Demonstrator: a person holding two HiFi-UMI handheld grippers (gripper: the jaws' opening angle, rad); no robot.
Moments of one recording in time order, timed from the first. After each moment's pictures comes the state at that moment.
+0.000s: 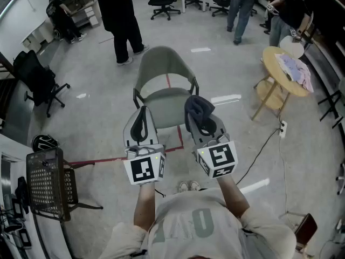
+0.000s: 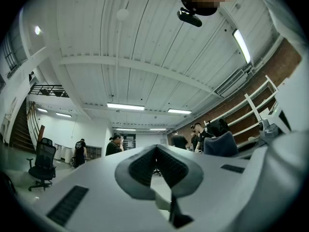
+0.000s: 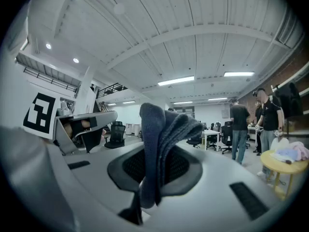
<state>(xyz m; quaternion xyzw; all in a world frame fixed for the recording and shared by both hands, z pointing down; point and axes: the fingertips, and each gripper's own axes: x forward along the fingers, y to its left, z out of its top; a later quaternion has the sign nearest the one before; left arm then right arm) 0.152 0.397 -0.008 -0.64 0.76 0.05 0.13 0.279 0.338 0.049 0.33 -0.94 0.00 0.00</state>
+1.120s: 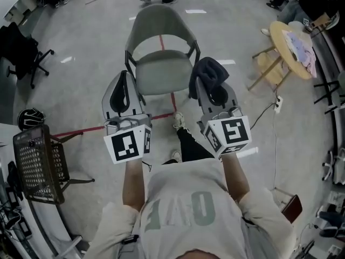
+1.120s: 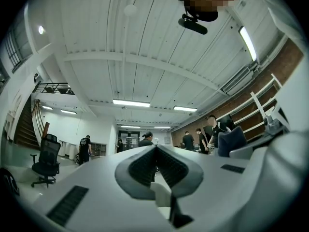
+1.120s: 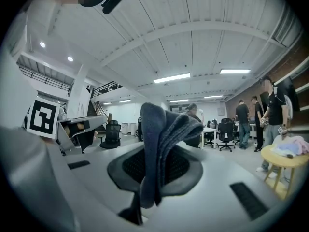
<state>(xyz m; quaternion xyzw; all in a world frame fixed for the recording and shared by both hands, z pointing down) 0.069 0.378 0.019 -0.62 0.77 0.06 0.12 0.244 0.299 0.065 0.35 -0.94 0.01 0.00</state>
